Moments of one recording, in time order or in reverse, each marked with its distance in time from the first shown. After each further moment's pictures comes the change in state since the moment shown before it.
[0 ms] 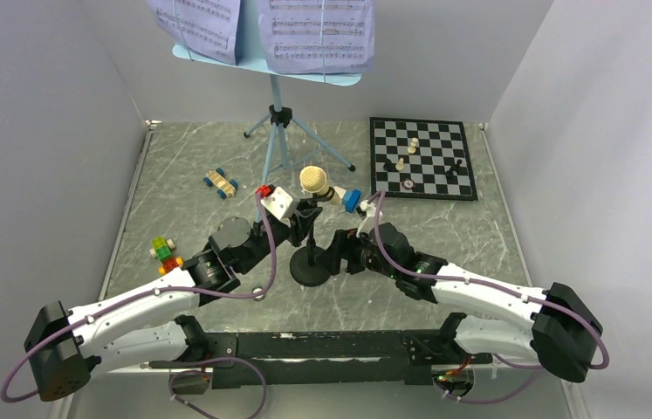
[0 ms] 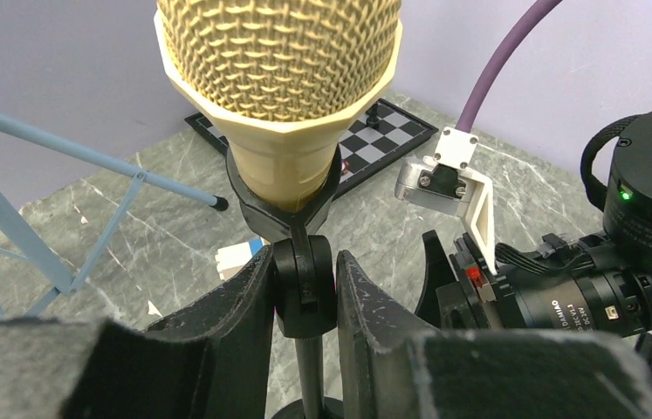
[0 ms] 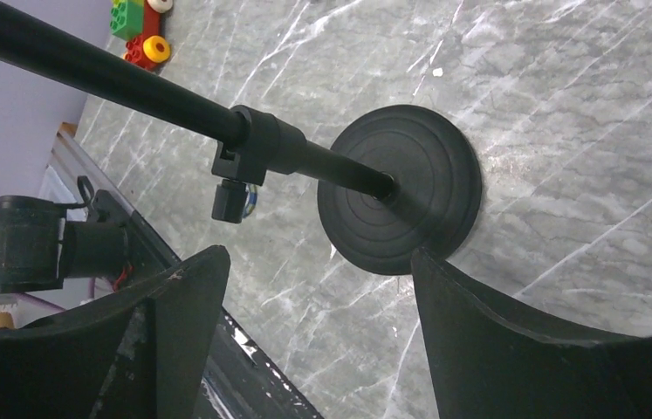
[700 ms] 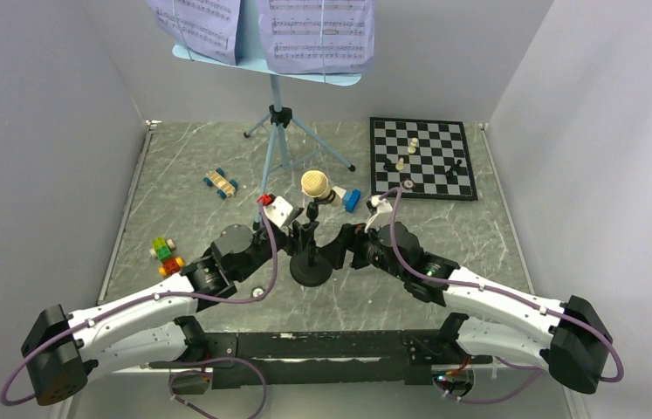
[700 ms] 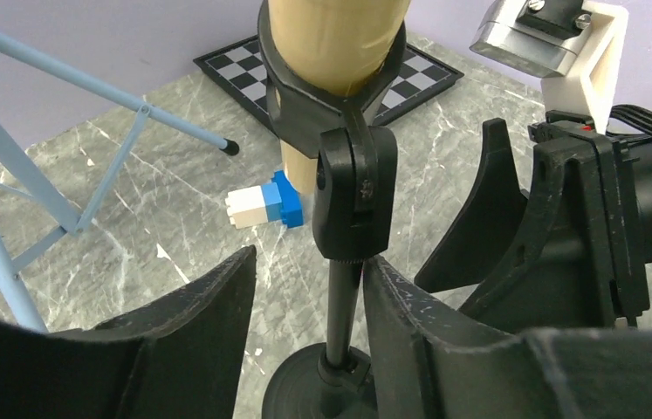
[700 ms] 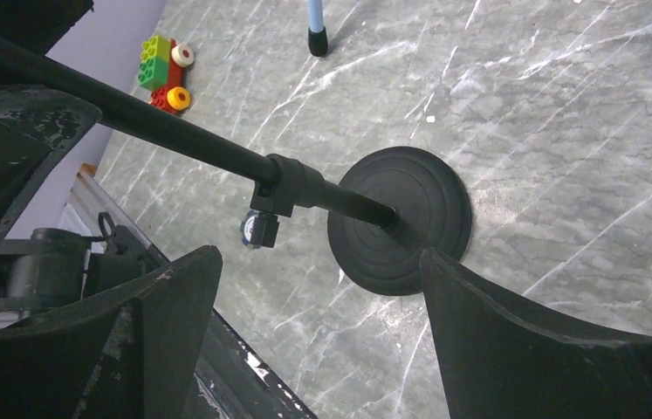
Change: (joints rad) left arm 0.000 -0.042 -0.083 -0.049 -0.029 -0.009; right arm 0.010 -0.098 0.018 -0.032 0.084 -0.004
